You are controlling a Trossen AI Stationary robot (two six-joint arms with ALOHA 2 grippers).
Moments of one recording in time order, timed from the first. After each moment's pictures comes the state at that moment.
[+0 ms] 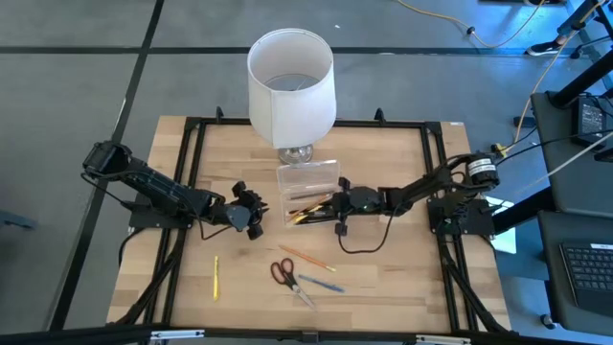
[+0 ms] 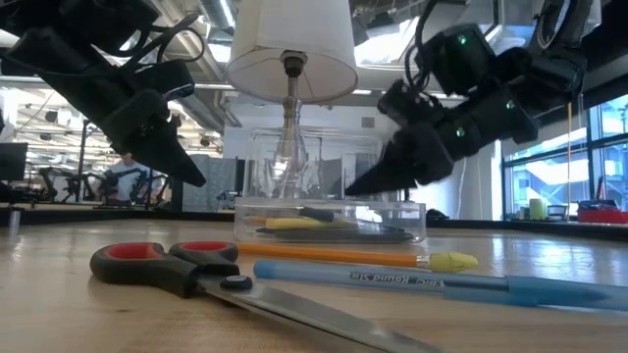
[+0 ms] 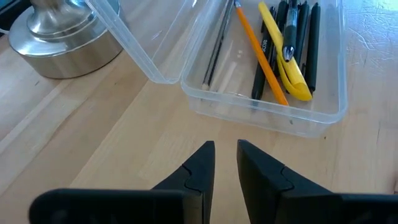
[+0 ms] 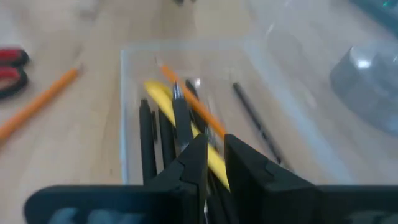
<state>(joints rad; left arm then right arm) -0.27 1.28 0.42 0.05 -0.57 -0.48 0.04 1.75 0.58 0.71 0.15 -0.01</state>
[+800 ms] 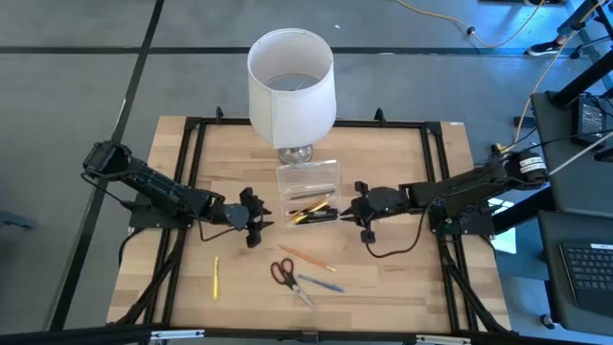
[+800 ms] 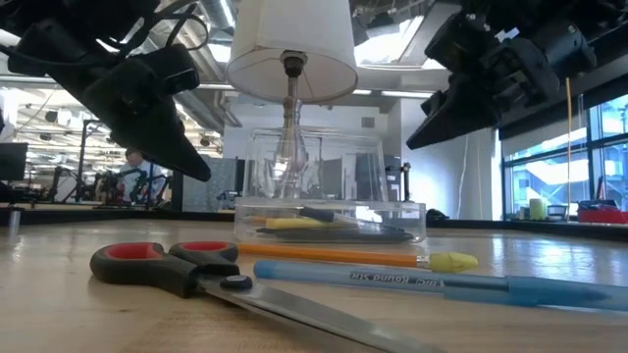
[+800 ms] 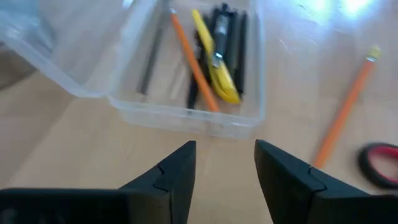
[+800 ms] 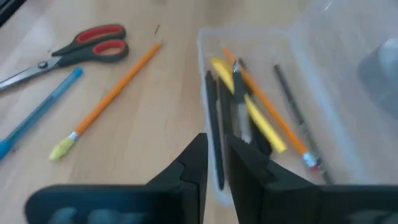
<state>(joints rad) -0.27 1.28 0.42 0.16 -0.38 -0.43 0.14 1.31 0.57 0.13 0.06 0.01</state>
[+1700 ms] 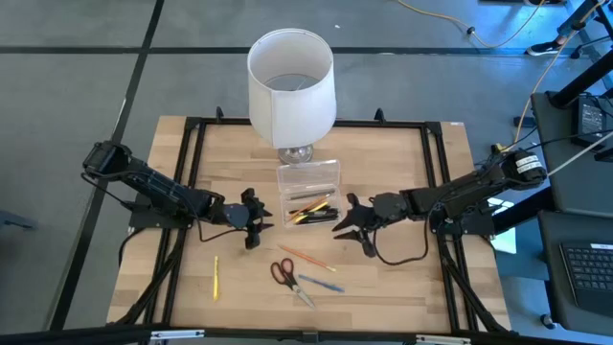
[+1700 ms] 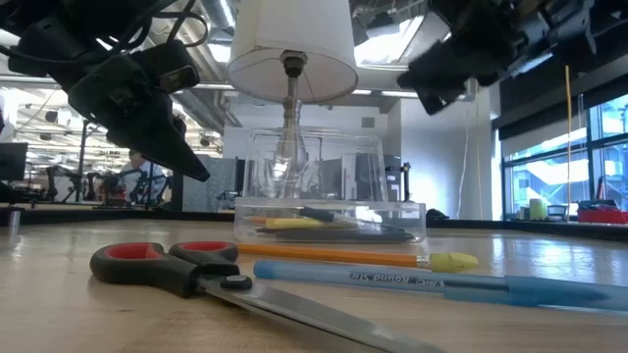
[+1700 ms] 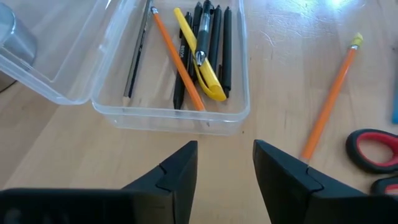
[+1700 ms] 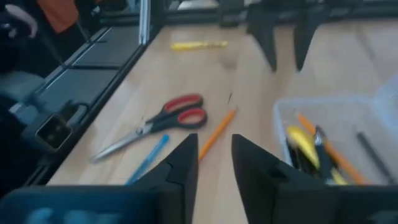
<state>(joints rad) -0.27 1.28 0.42 0.16 -0.34 -0.37 0.22 1.35 0.60 0.36 -0.07 0.12</state>
